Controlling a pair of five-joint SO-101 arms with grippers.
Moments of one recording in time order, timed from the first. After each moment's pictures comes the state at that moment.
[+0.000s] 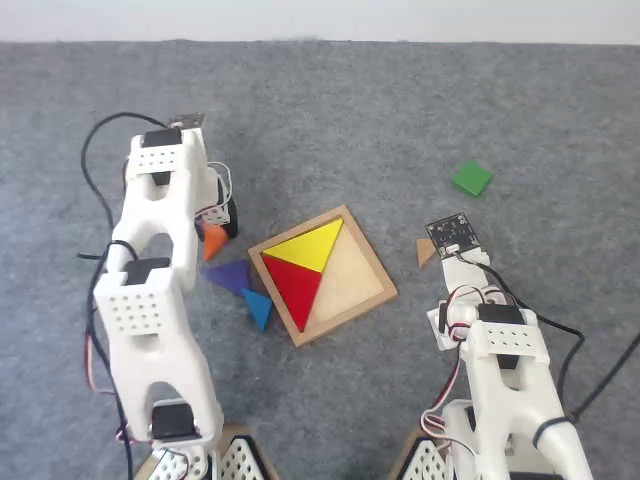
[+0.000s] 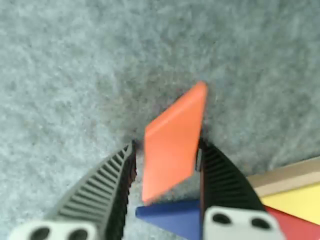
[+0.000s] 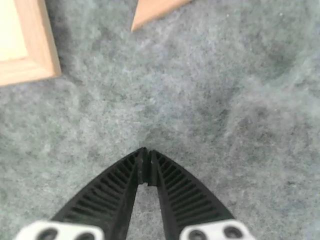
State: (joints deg) left arm -12.2 41.4 -16.3 85.1 8.0; right arm -0.9 -37.0 74.8 42.5 21.5
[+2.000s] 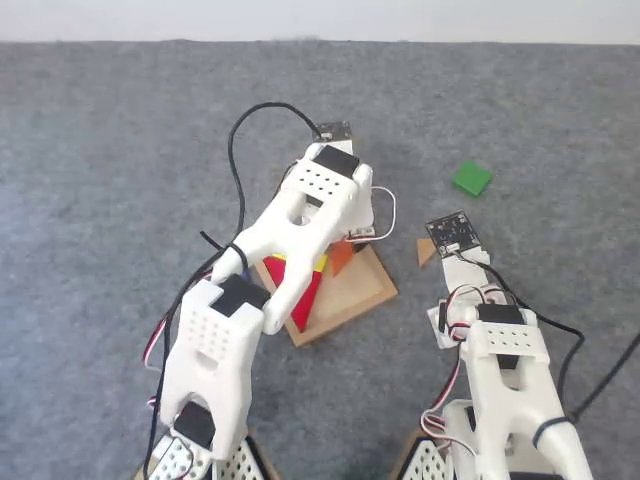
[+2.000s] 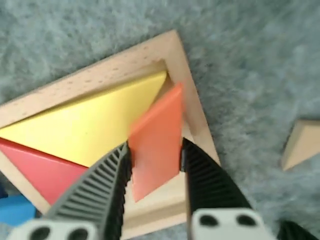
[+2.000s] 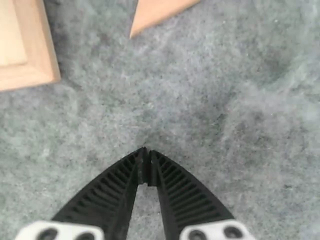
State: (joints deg) left arm 22.7 35.6 -16.6 85.1 42.0; right arm -1.0 -37.0 74.8 41.6 21.5
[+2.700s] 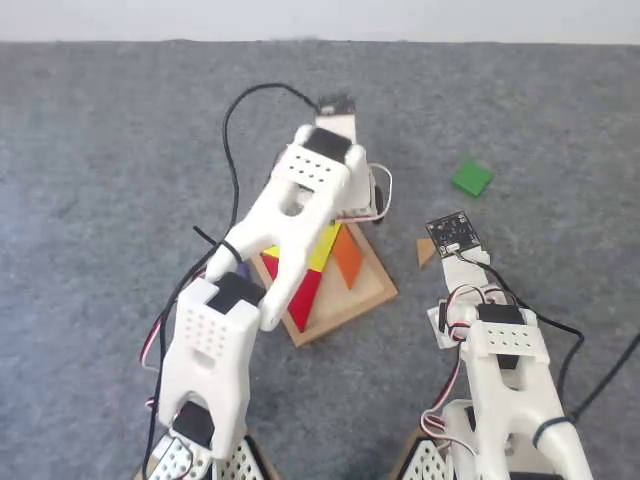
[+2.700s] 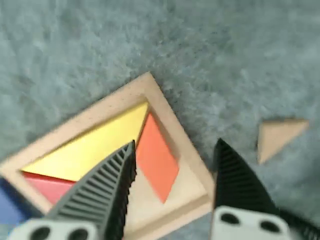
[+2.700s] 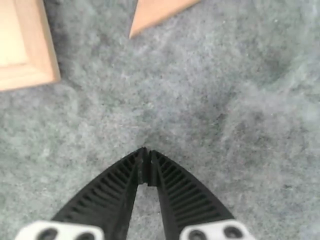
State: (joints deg) left arm 20.6 35.6 -28.9 89.9 28.7; right arm -1.0 -37.0 74.8 41.6 21.5
